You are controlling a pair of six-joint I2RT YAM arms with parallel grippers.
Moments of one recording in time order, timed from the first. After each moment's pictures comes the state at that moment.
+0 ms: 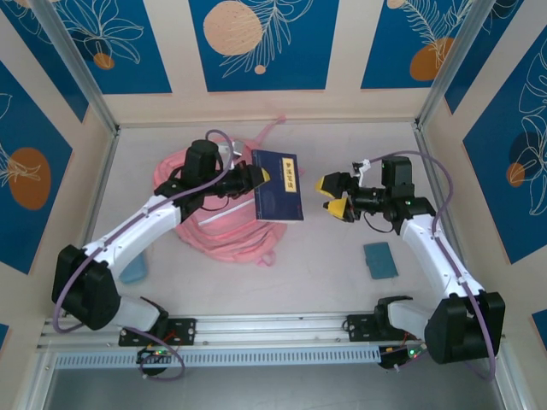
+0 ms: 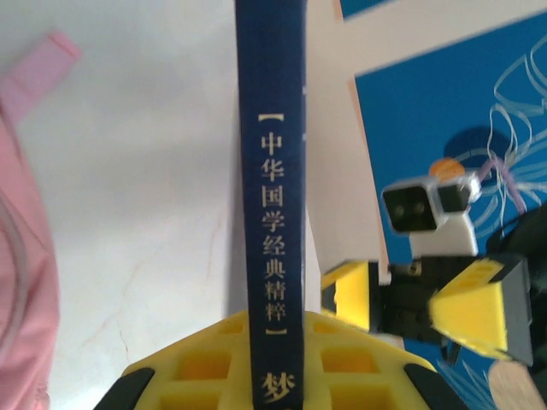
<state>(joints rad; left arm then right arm) -0.52 1.39 1.12 -0.16 0.53 -0.93 0.11 1.13 0.85 -0.40 -0.99 0.91</state>
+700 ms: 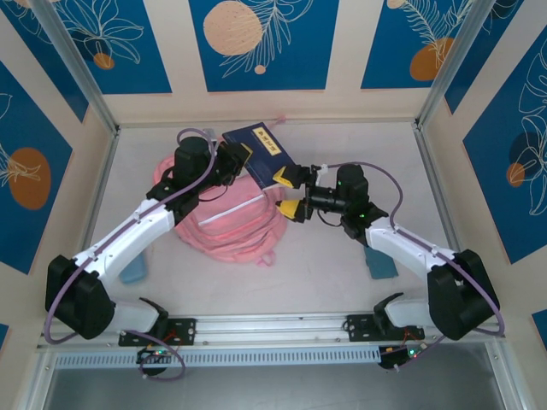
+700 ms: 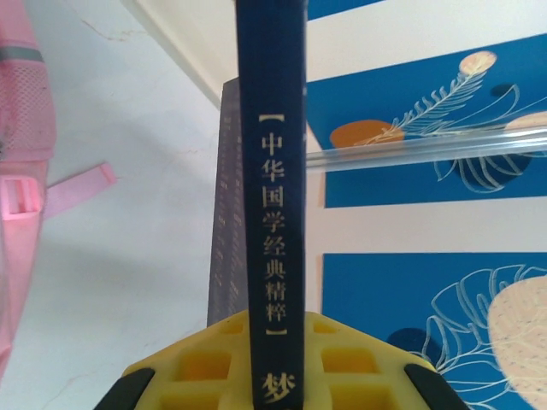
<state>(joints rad) -0.52 1.35 1.11 -0.02 0.18 -1.31 0.50 1.31 0.74 0.43 -0.72 1.69</state>
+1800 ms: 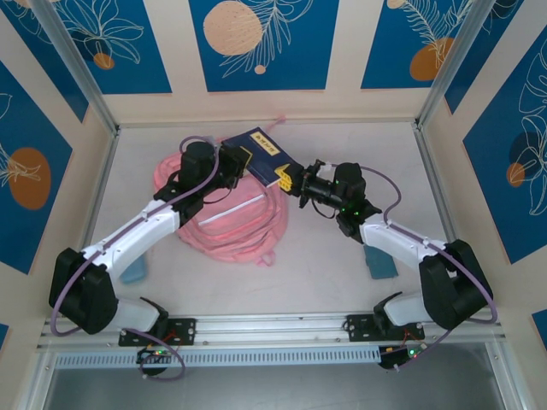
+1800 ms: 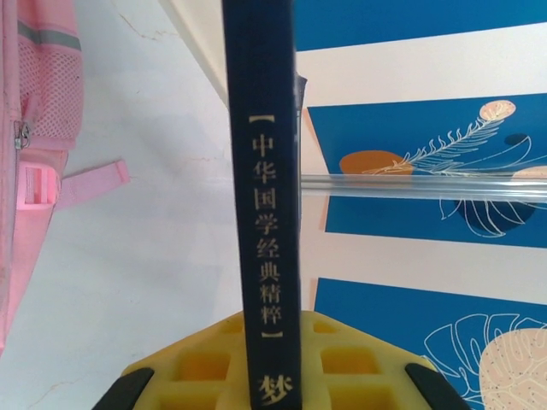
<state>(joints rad) -0.53 1.38 1.06 0.02 0.13 -1.41 0.49 1.35 0.76 0.54 -0.54 1.91</state>
